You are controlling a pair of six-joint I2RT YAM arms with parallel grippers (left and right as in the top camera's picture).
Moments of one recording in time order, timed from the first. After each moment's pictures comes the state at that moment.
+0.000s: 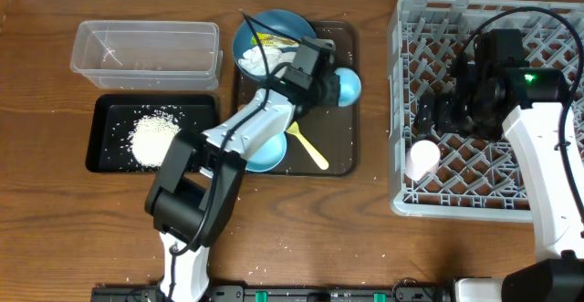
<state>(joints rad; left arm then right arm) -0.53 2.04 1.41 -0.23 0.12 -0.40 0.03 1.54 1.42 -1.22 -0.14 0.12</state>
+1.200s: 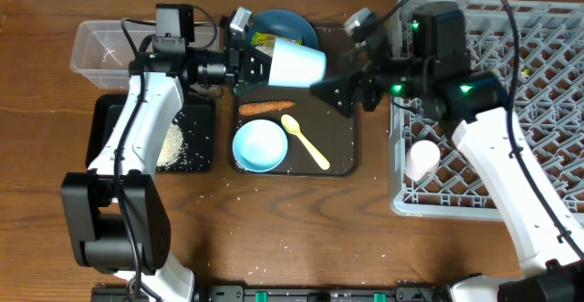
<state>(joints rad) -0.05 1.79 1.41 -0.52 1.48 -0.49 0.34 1.54 1.42 -0.53 -0.80 -0.08</state>
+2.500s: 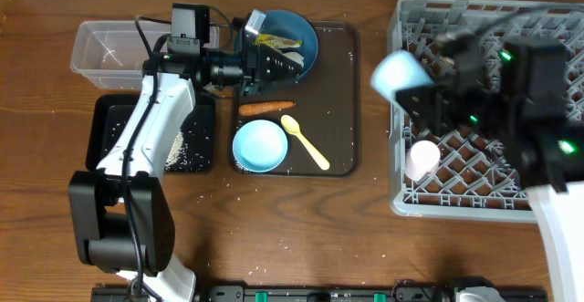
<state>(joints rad) -0.10 1.79 1.41 -0.52 1.28 -0.48 0.08 1.21 1.42 -1.02 -0.40 0.06</state>
